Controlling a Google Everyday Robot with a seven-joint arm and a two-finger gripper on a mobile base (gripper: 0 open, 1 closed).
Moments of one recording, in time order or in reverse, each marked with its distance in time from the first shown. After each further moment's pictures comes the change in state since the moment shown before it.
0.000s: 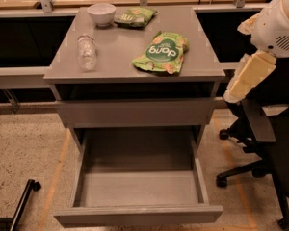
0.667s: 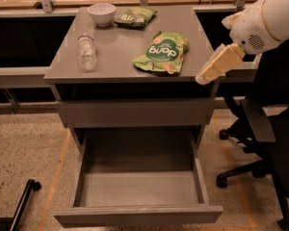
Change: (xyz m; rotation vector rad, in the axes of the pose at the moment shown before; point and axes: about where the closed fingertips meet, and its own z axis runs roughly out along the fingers) arm -0.036 -0.042 0.042 0.061 -0.249 0.118
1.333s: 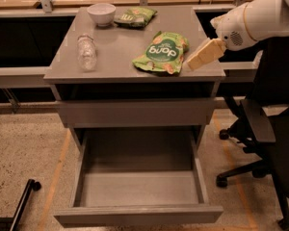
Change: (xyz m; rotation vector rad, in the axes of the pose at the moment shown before) arm -0.014 -0.041 0.055 -0.015 -0.130 0.100
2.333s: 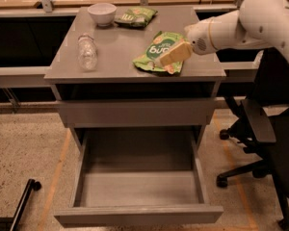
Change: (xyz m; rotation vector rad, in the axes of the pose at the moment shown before) arm -0.021 -0.016 0.096 -0.052 -0.162 0.109
